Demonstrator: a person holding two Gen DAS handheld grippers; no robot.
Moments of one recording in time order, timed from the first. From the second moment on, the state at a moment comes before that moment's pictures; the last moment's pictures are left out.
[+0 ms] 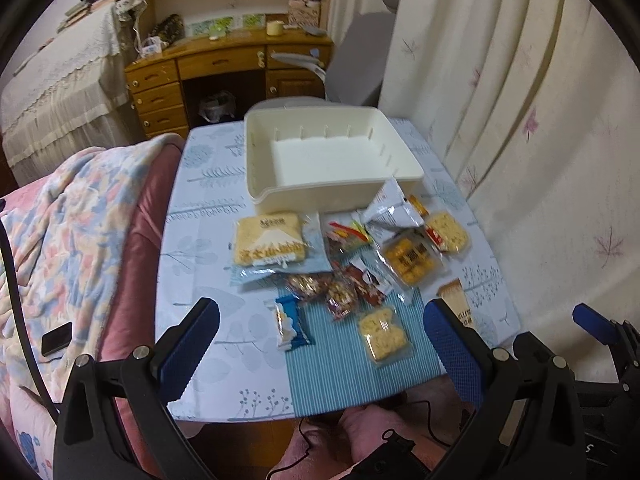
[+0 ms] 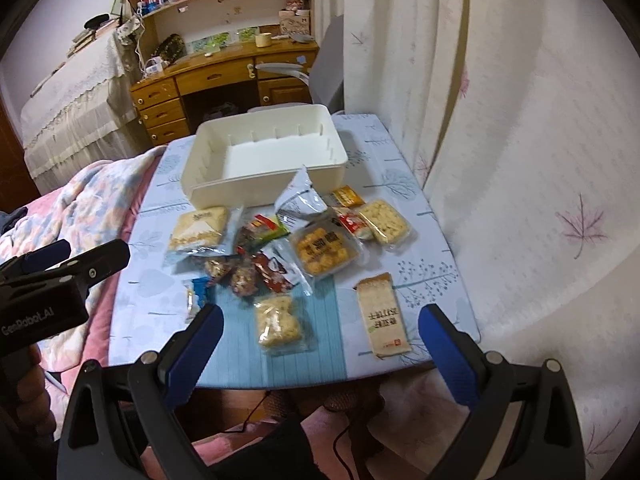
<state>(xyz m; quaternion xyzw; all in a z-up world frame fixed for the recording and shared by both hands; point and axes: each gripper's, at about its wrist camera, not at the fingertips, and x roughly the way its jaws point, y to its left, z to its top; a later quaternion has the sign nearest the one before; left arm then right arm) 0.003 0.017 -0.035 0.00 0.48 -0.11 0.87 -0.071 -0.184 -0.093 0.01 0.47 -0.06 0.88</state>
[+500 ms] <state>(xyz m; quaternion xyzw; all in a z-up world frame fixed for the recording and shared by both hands) 0.028 -0.039 -0.110 -0.01 0.61 -0.09 0.79 -0.058 -0.238 -0.155 -0.02 0.52 -0.05 0.85</state>
